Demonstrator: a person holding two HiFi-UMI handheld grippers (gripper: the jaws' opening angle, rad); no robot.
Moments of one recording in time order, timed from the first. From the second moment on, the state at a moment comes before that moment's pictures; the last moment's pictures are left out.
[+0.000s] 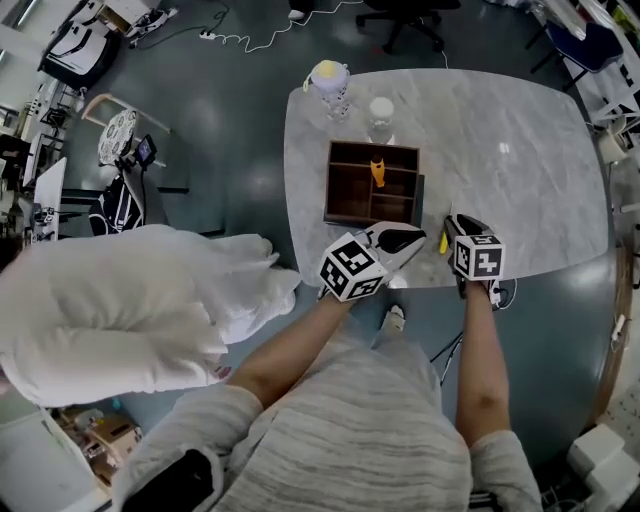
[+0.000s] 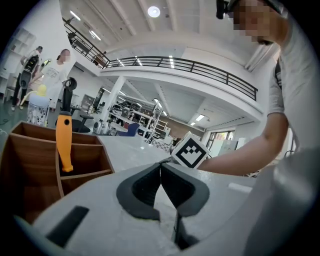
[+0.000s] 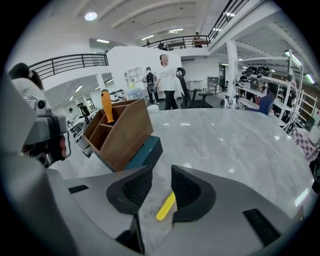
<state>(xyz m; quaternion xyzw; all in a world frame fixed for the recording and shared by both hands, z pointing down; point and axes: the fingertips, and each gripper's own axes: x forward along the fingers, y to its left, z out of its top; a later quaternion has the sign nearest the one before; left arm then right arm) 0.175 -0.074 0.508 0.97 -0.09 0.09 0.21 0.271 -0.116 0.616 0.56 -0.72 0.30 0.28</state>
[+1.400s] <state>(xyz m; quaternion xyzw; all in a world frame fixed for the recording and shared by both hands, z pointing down) 0.166 -0.097 0.520 0.97 -0.09 0.08 0.23 0.309 -0.152 0.728 0.57 -0.61 0.43 0.35</state>
